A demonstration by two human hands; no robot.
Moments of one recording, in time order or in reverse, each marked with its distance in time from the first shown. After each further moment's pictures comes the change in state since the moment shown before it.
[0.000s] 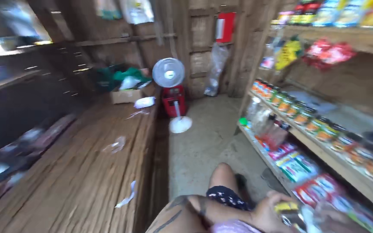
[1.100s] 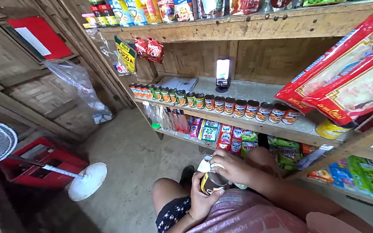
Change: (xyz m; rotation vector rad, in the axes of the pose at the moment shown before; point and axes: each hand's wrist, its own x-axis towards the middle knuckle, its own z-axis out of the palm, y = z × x) left_hand -0.004 -0.014 0.008 -0.190 -0.025 -0.054; right_hand 0.020 -0.008 0.034 -0.073 0.378 0.306
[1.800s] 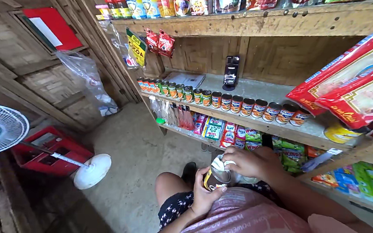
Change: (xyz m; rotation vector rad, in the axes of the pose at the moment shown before) left_hand -0.001 0.001 -0.006 -0.049 -0.011 -0.034; right_hand 0.001 0.012 -0.024 -0.072 -0.258 0.045
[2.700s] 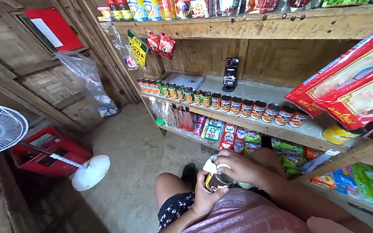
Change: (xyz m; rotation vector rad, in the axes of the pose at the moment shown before) left_hand 0.000 0.001 0.005 -0.001 -0.030 -0.014; right_hand 0.001 -0.022 0.012 0.081 0.127 -0.061
